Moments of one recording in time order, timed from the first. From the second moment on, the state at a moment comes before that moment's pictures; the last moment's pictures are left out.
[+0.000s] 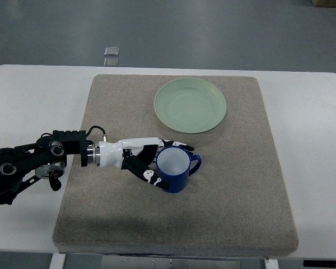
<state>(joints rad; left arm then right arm) -0.75 0.44 -0.32 -1.13 0.73 -0.59 -0.32 0.01 0.00 0.04 0.11 -0.03 0.18 0.22</state>
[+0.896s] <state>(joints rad) -0.75 0.42 -0.32 -1.13 0.73 -0.54 -0.34 0.01 0.00 0.04 0.11 -0.03 0.18 0.22</state>
